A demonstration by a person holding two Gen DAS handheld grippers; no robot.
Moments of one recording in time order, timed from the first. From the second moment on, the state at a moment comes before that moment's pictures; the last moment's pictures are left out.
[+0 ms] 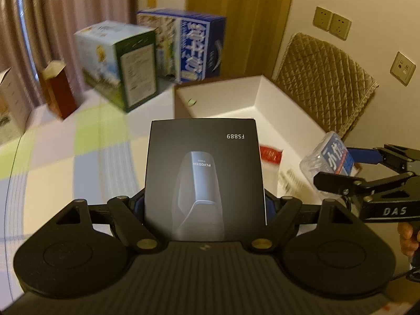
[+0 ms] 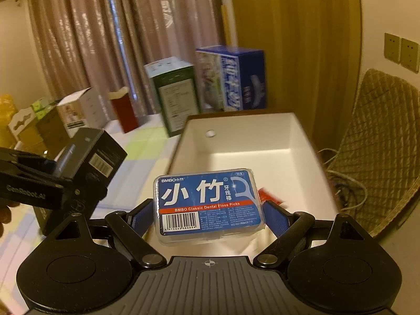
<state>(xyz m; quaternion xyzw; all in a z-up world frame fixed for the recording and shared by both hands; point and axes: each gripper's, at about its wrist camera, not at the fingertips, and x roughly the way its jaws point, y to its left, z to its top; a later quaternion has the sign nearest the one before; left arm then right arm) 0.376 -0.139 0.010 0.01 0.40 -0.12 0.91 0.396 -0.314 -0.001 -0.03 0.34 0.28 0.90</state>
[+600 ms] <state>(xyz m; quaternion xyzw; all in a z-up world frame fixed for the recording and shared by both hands) 0.531 -0.230 -0.029 0.05 0.45 -0.12 0.88 0.533 -0.315 -0.055 -0.11 0.36 0.29 0.88</state>
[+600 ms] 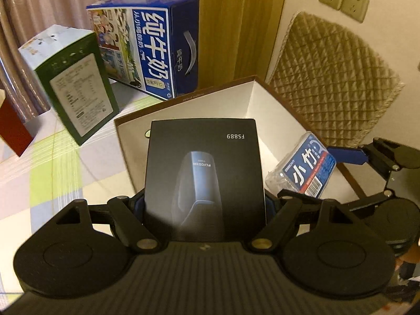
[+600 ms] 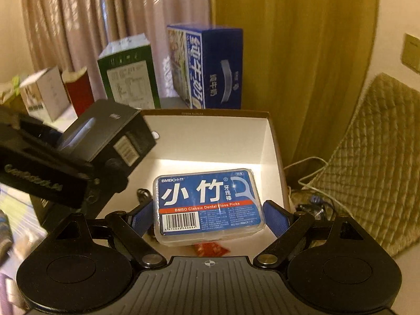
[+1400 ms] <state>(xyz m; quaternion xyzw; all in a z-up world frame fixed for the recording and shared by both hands) 0.618 -0.255 -0.083 0.08 0.50 -0.09 0.86 0.590 -0.296 -0.079 -0.19 0.36 0.31 0.86</state>
